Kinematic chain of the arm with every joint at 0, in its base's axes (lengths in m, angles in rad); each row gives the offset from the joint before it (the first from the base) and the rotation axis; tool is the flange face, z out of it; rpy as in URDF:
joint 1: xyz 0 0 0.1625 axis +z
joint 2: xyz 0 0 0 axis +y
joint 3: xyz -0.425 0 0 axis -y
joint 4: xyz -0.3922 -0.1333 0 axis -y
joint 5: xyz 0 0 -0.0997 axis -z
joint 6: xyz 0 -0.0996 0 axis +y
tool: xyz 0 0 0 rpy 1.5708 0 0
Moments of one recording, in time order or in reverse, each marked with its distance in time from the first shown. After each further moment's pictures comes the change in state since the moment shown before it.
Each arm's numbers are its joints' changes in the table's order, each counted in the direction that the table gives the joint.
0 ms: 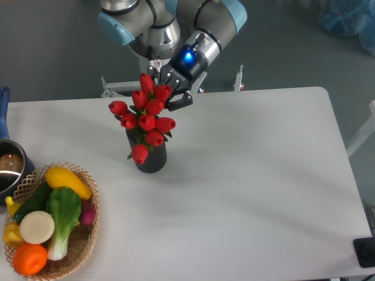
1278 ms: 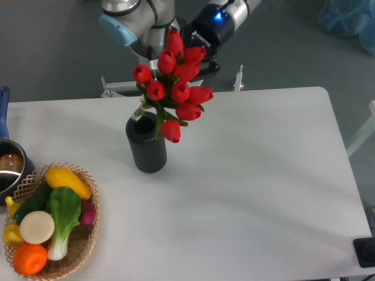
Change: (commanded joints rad) arm 0.054 0.008 0.203 -0.003 -0.164 0.373
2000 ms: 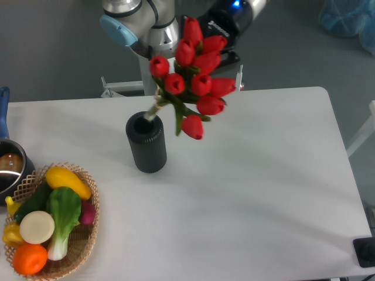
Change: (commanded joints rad) arm 0.005 0.138 0.247 0.035 0.211 -0.077
